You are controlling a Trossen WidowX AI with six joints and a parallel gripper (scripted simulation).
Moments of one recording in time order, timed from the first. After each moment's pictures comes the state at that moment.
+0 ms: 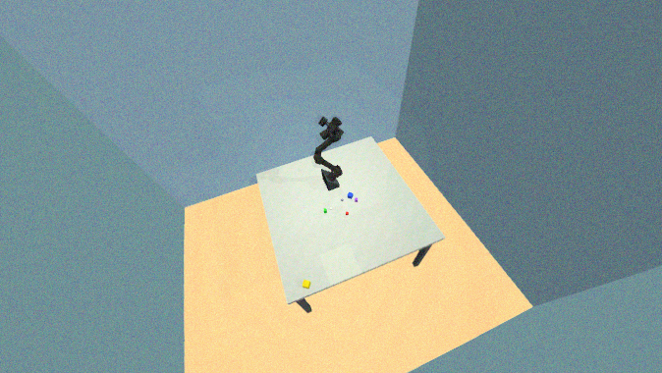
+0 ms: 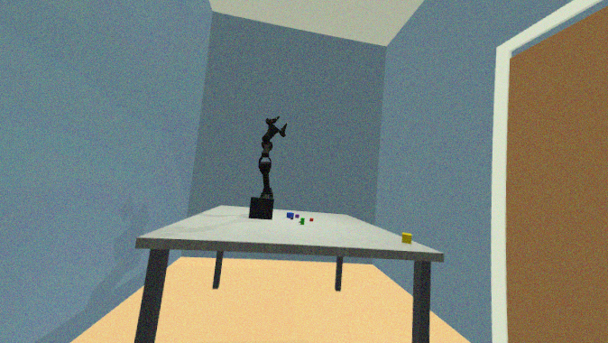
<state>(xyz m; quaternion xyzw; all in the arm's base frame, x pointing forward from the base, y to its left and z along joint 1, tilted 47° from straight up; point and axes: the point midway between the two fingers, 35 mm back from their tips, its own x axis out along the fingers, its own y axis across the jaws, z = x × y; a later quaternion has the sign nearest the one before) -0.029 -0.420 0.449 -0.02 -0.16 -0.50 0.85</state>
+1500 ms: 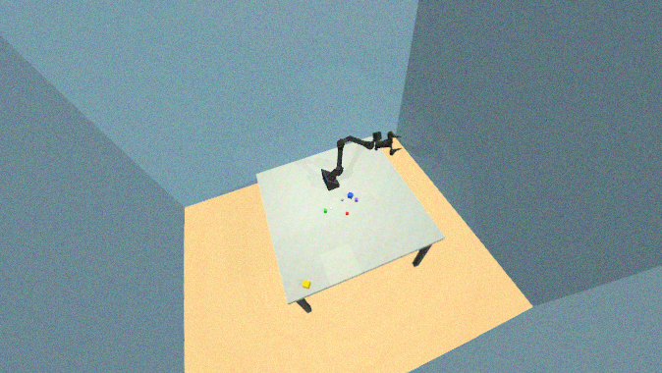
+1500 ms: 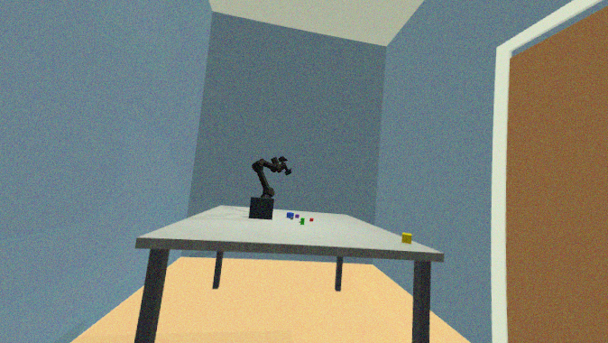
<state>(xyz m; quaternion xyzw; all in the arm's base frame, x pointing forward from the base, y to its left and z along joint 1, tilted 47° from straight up) 0.177 0.078 0.640 -0.48 -0.41 -0.15 0.76</state>
